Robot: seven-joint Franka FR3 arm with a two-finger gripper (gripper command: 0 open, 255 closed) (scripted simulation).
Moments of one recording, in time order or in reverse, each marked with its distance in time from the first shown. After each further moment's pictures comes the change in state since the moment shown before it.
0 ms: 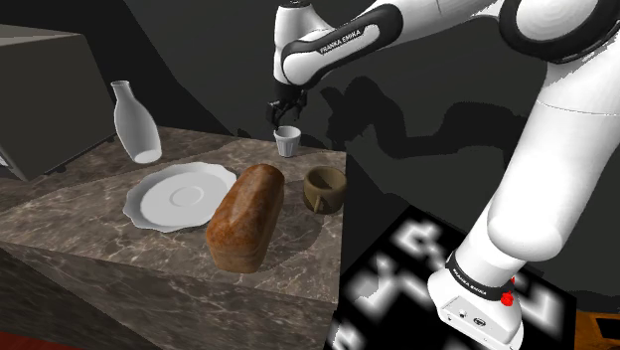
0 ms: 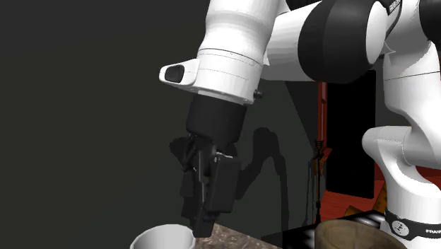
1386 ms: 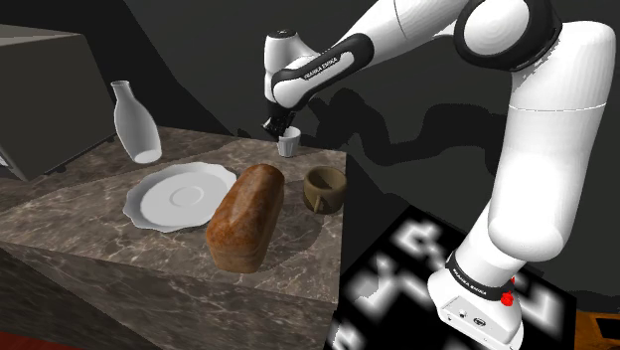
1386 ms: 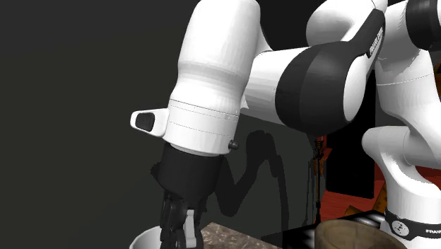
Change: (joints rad) arm 0.012 0.171 -0.011 0.079 -0.046 0.082 0.040
